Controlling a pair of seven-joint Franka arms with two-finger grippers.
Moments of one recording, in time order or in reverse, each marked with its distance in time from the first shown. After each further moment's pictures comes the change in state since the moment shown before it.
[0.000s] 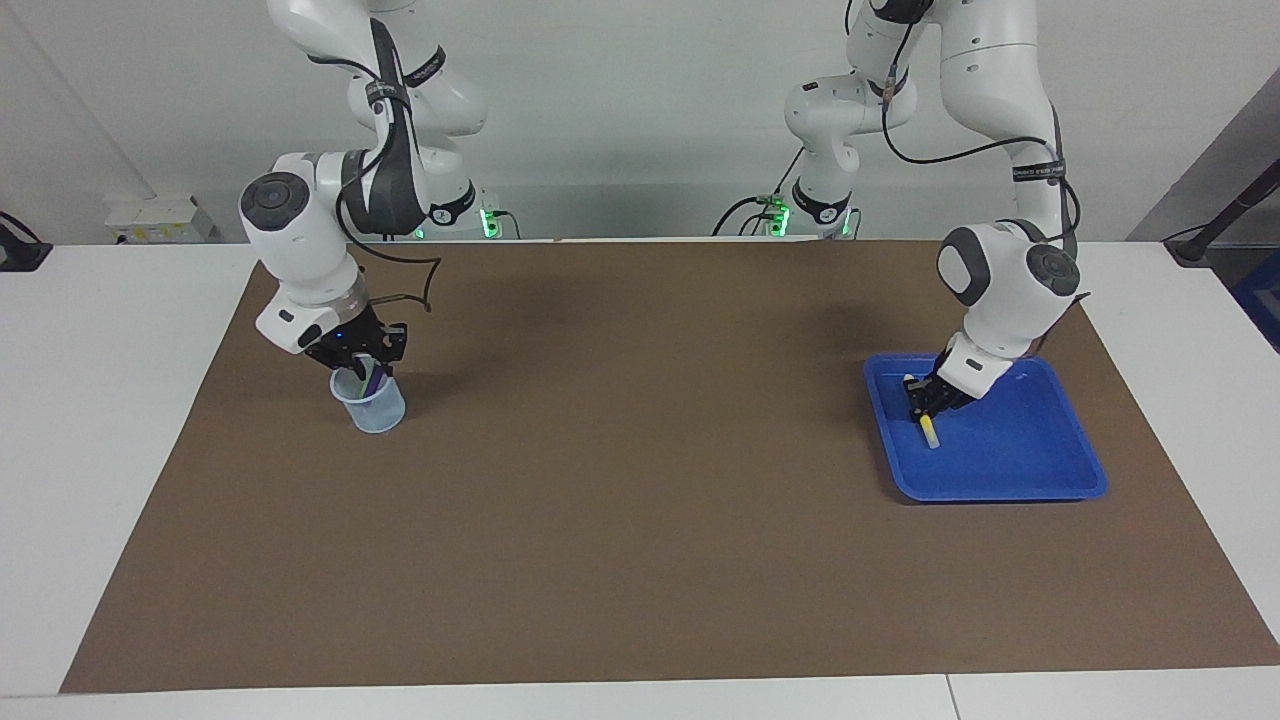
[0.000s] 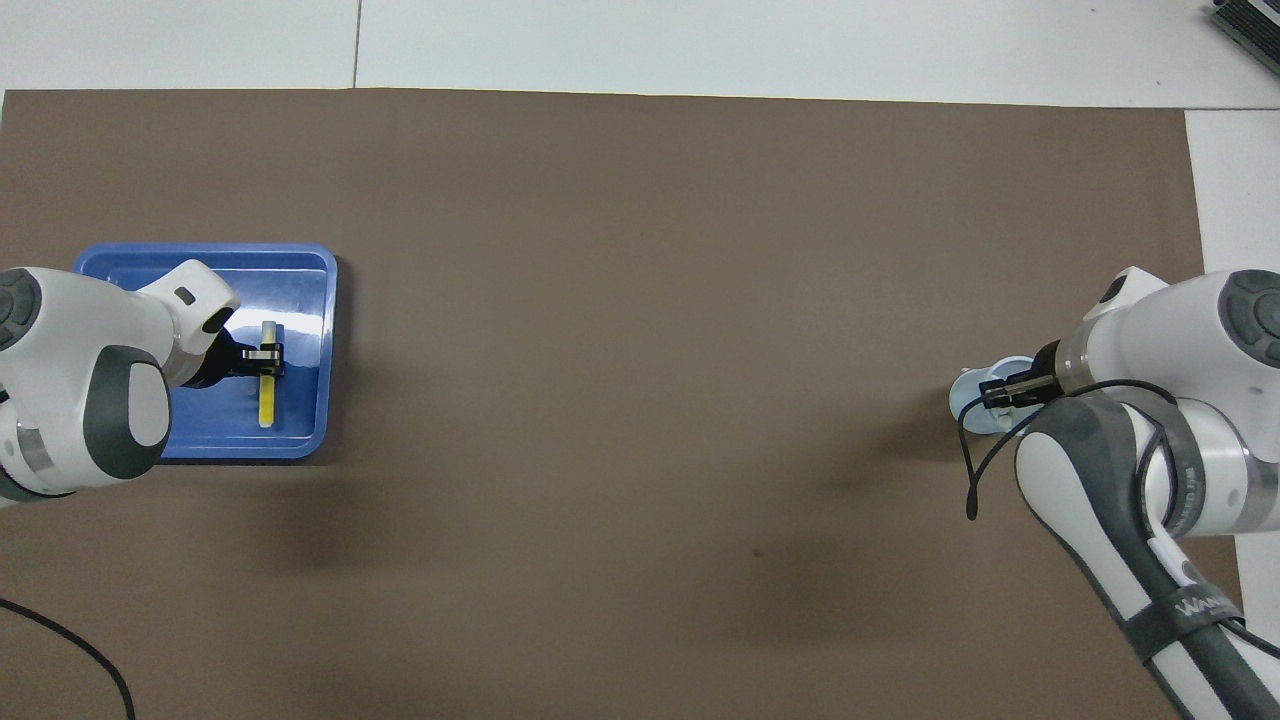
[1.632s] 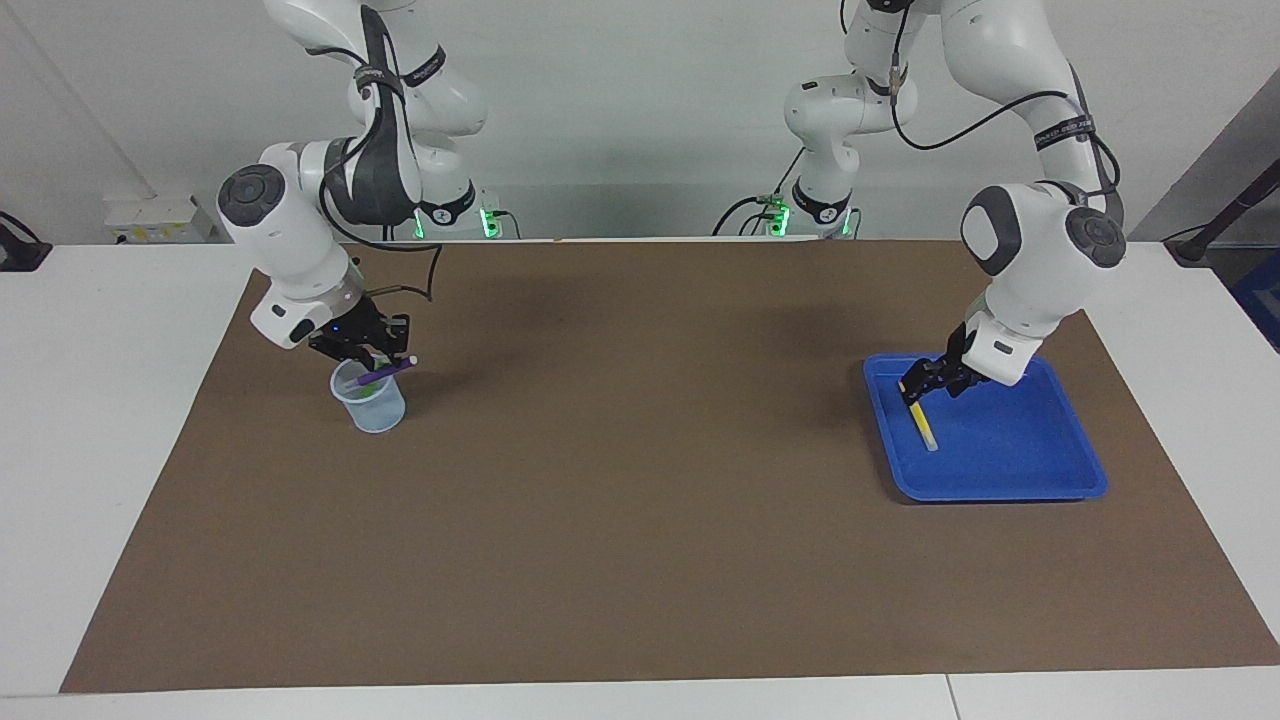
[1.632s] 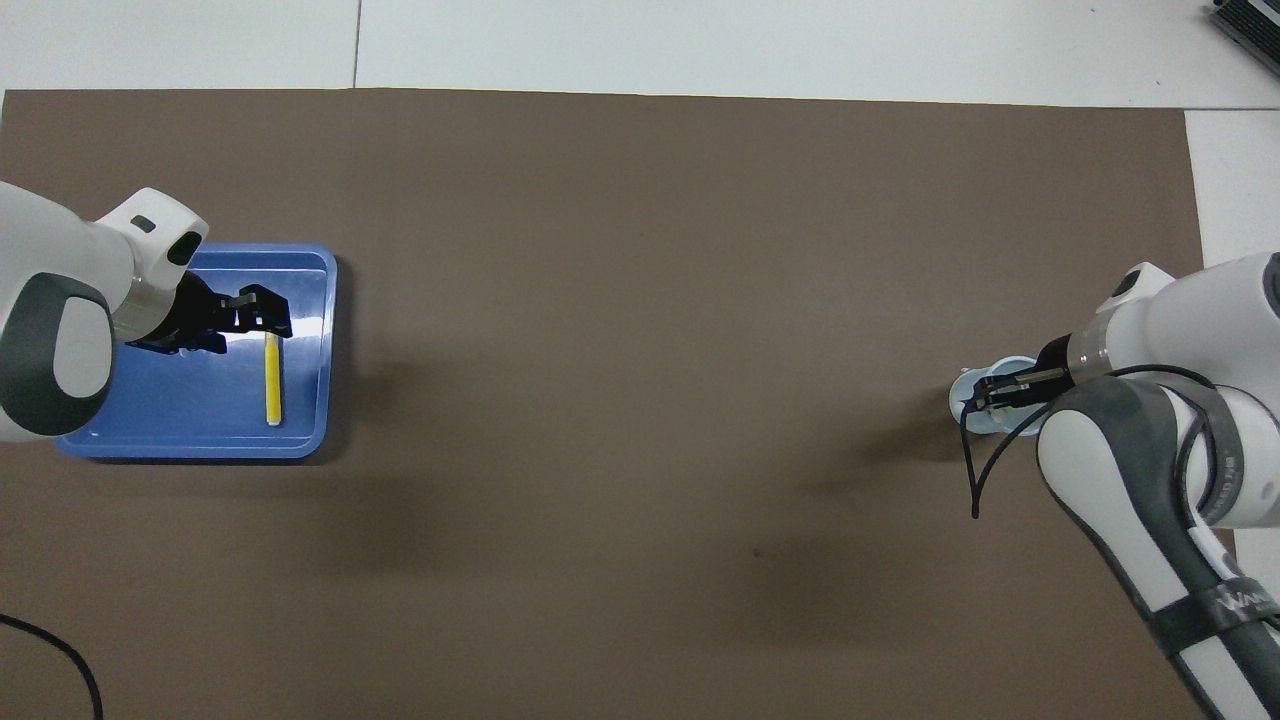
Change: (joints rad) left arm -0.042 -0.064 -0.018 0.230 0.000 -0.344 -0.272; right arm -0.012 -0.004 0.005 0.046 0.104 -0.088 -0.010
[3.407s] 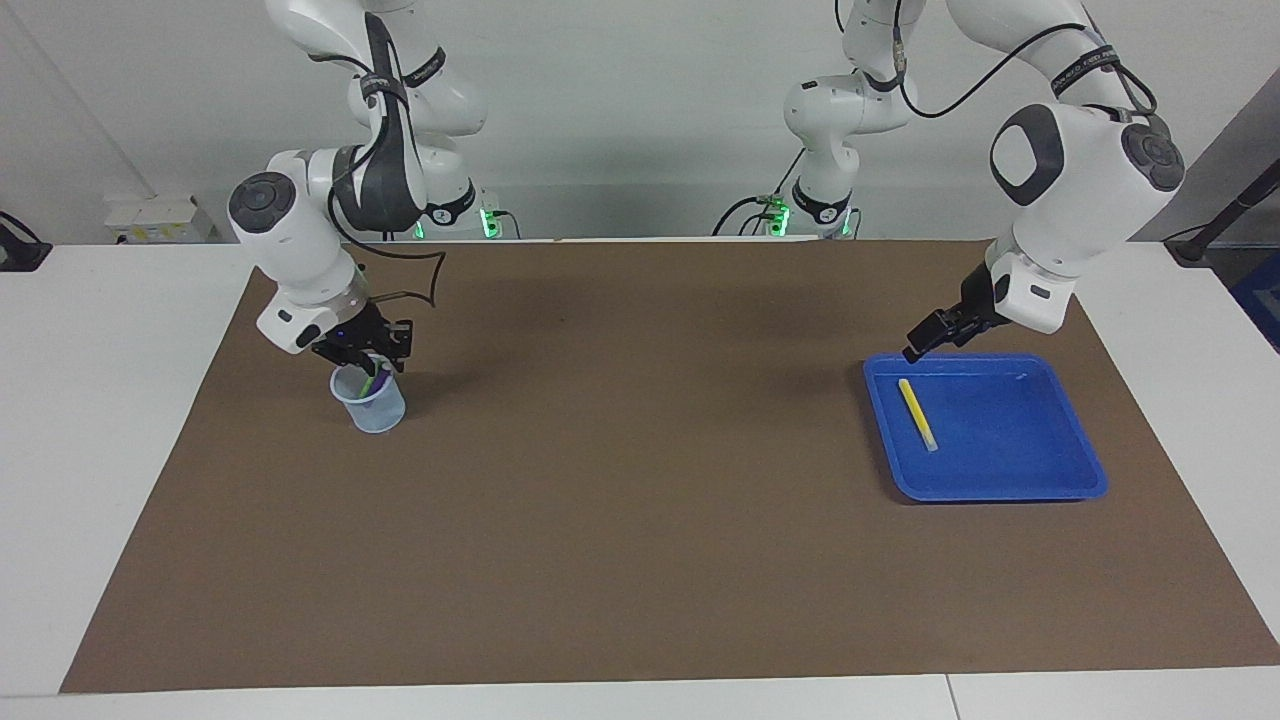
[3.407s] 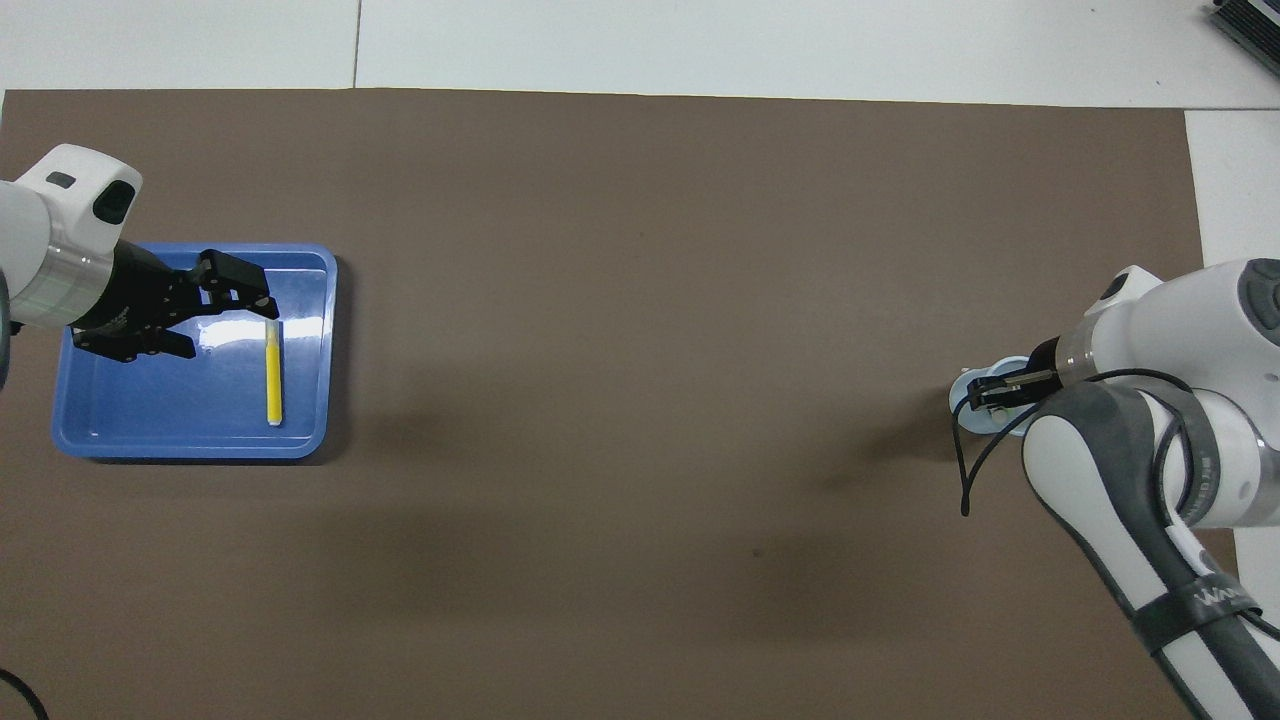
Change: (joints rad) left arm -0.005 -0.071 -0.002 0.134 -0.083 -0.233 -0.155; right arm 0.011 0.011 -0.003 -0.025 -0.020 0.042 0.013
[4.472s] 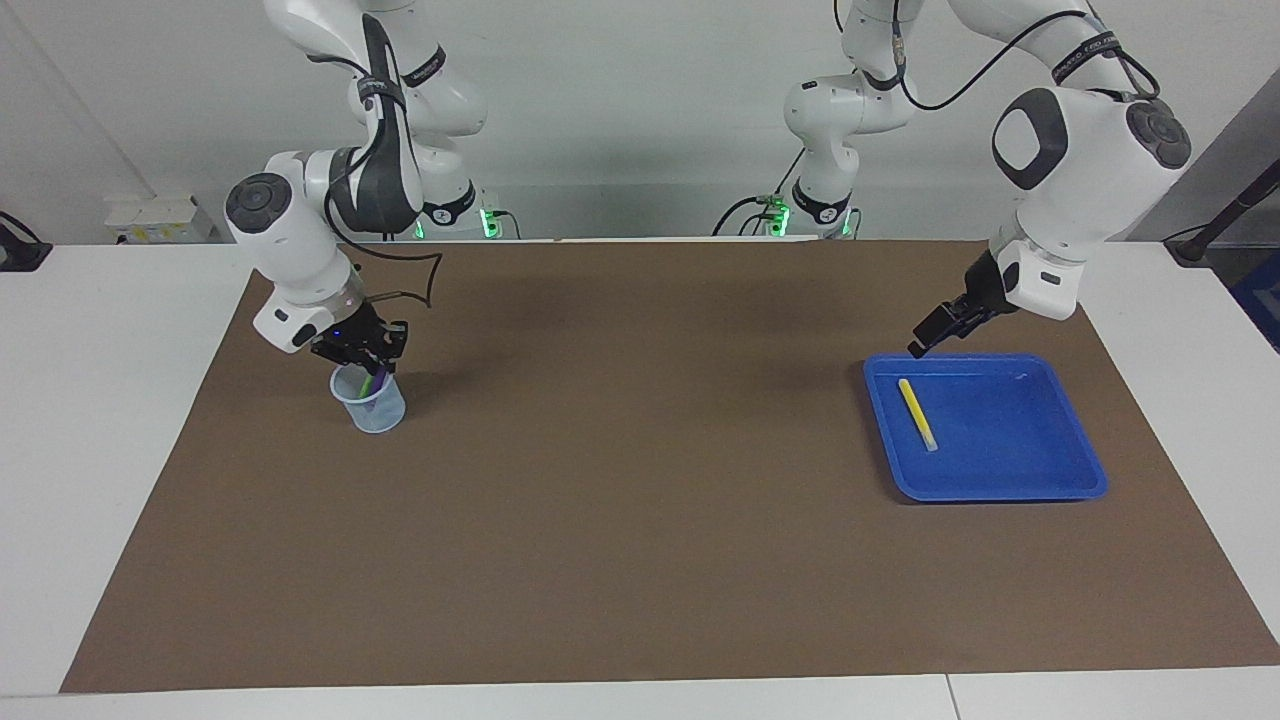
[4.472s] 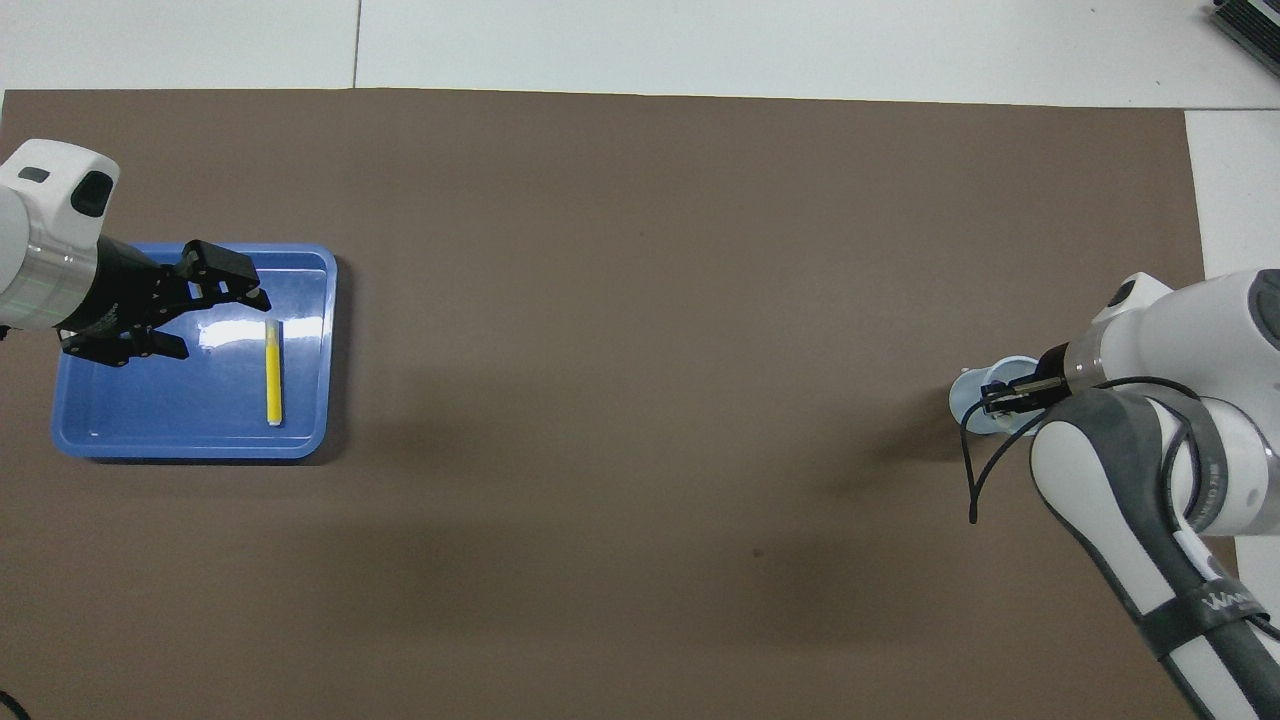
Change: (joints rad) left arm -0.002 -0.030 -0.003 0.000 -0.004 0.001 -0.107; right arm -0.020 -0.016 -0.003 -0.020 -0.001 0.010 -0.048
